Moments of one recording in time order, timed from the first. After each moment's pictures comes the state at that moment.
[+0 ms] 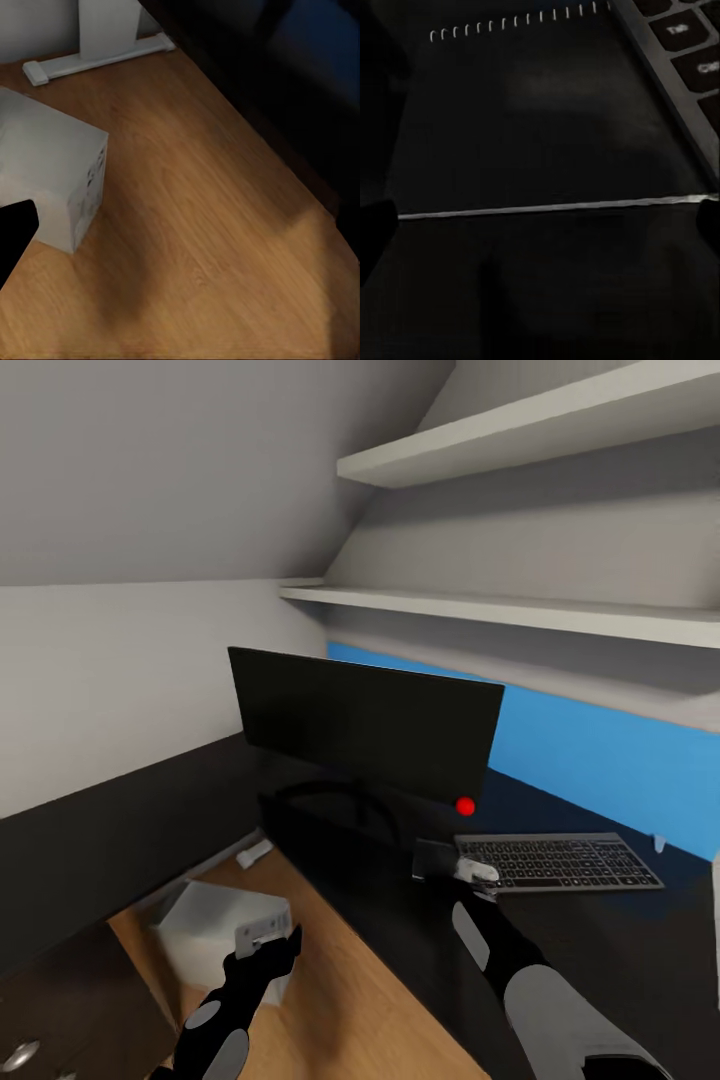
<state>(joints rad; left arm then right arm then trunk) -0.14 0.06 -0.39 -1.39 0.58 0.24 0.45 -0.71 0.10 -0.02 -0.50 -0.24 0.16 -0.18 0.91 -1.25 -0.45</state>
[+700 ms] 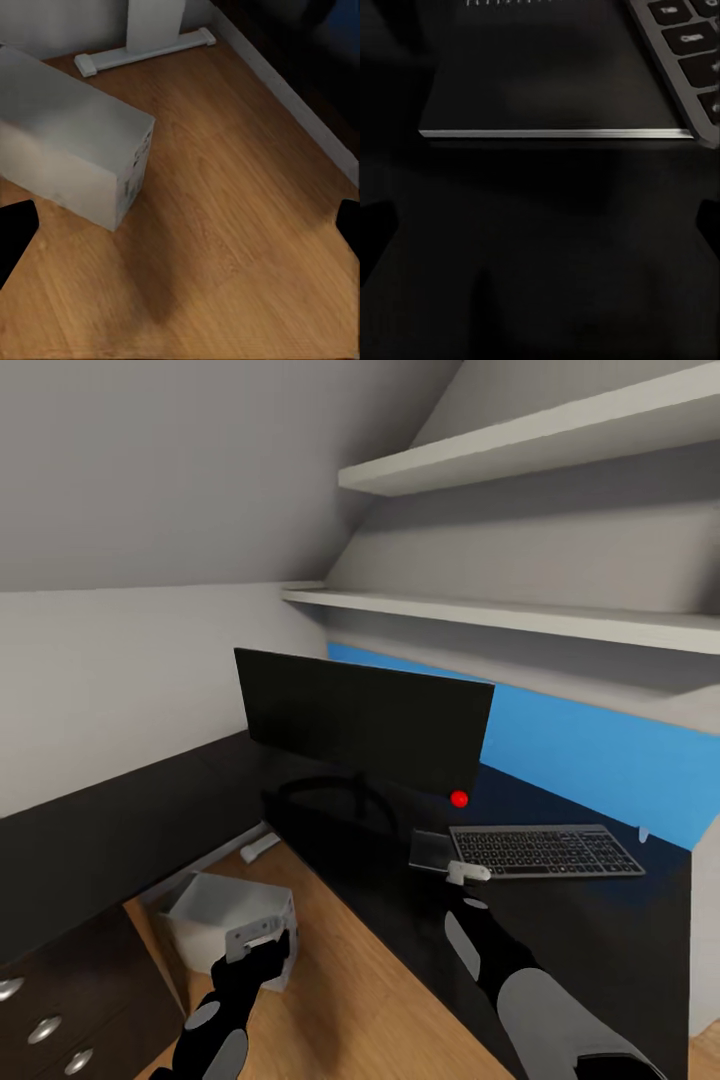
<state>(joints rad) -0.14 0.06 -0.38 -1.37 0.58 0.24 0.54 -0.71 0.12 0.00 -0.45 -0.14 0.10 -0.17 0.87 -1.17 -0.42</state>
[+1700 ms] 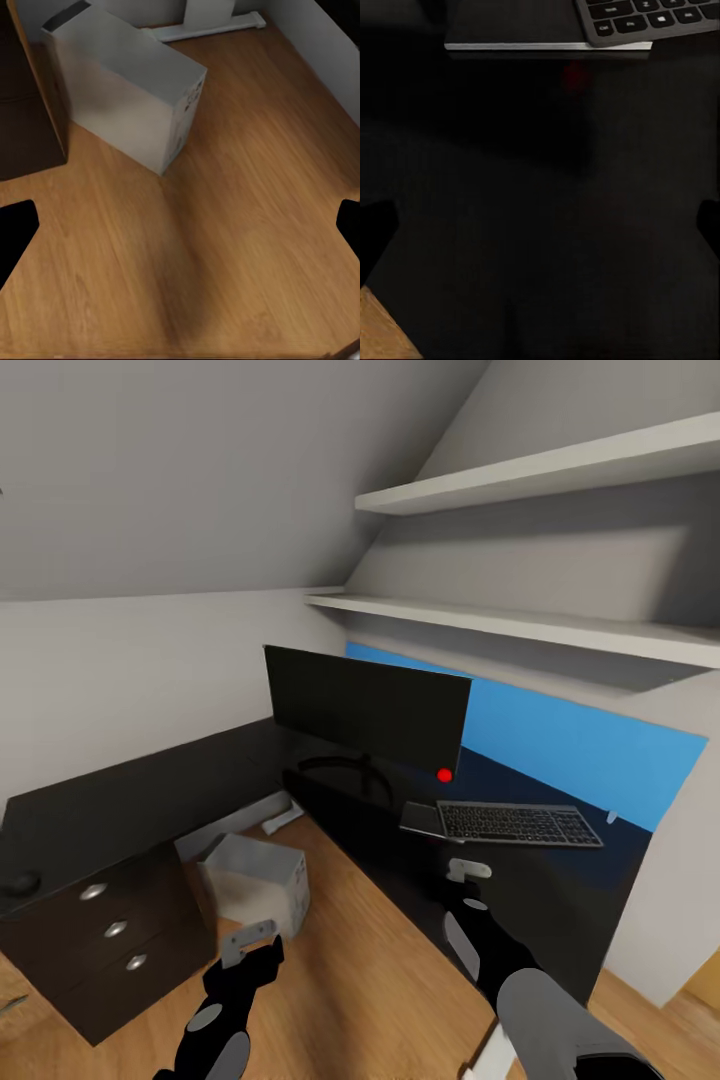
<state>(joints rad) -0.14 0.06 -0.39 -1.36 0.57 0.24 0.63 -0.71 0.12 0.00 -0.45 -0.14 0.05 -0.18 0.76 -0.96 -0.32</state>
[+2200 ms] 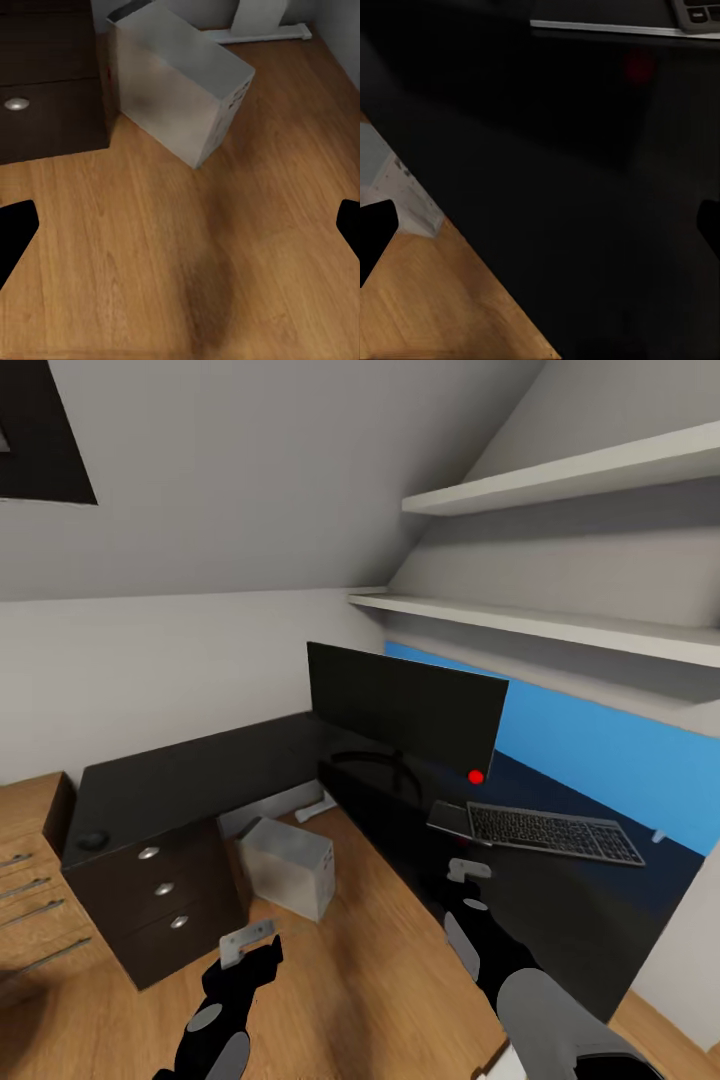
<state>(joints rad) -0.14 0.06 -0.39 -1.36 0.57 0.24 0.64 -0.71 0.12 0.00 -0.45 -0.14 0.05 -0.18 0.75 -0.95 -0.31</state>
